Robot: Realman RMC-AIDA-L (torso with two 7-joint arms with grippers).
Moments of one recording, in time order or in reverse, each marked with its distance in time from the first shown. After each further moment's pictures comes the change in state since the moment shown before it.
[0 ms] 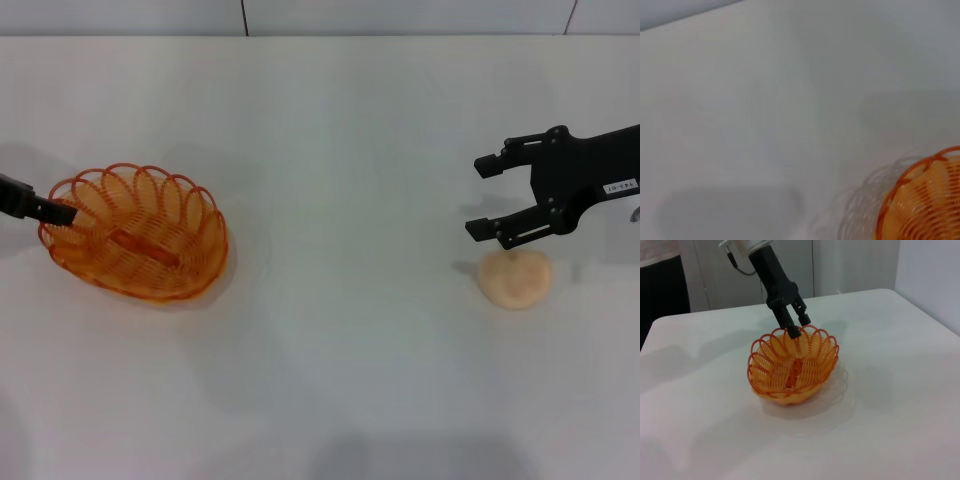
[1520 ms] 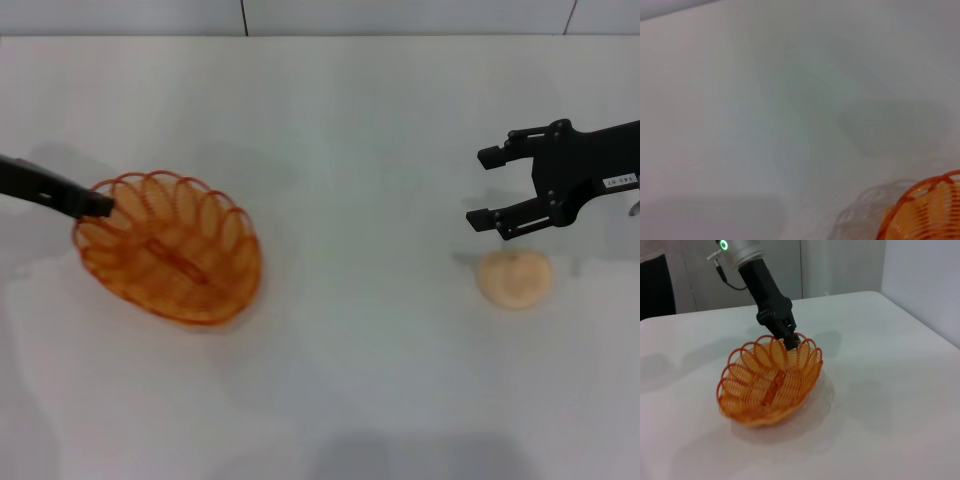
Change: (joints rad) left arm -0.018 -0.078 -0.001 0.028 -0.012 0.007 -0.019; right arm -0.008 0.003 0.002 -0.003 0.006 0.032 0.000
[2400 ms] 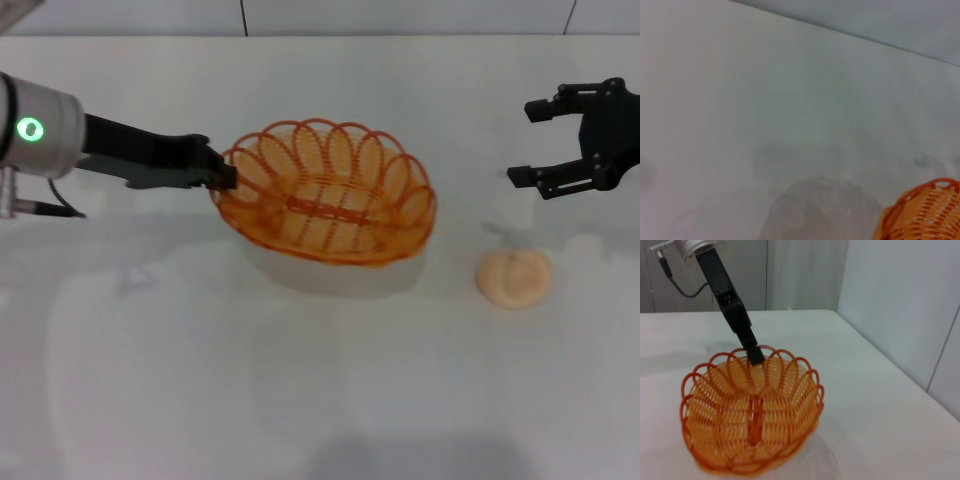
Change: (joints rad) left arm 0.099 -0.099 0.262 0.306 -0.326 0.109 -0.687; right arm -0.062 -0.004 0.099 -0.102 0.004 0.005 -0.069
